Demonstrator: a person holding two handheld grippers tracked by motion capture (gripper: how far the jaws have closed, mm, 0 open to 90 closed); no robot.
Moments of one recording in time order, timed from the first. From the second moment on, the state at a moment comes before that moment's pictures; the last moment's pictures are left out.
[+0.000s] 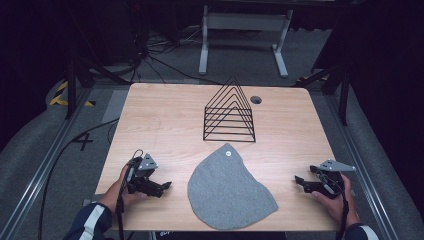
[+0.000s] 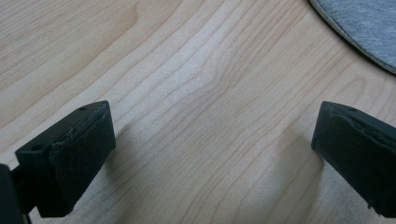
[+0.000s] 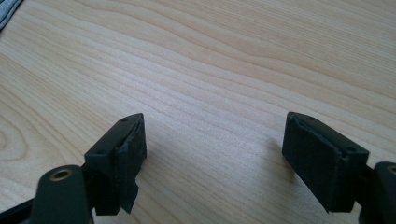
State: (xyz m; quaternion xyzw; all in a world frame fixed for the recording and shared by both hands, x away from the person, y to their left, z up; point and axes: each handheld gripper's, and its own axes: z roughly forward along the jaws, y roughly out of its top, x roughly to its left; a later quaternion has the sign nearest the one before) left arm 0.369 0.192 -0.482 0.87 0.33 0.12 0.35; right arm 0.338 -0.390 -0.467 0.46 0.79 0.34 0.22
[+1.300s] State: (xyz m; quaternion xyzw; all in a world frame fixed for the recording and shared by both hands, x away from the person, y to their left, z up) left arm 0.303 0.034 -0.460 0.93 0.07 0.06 0.36; right arm 0.346 -0.243 -0.446 0.23 0.89 0.36 0.15
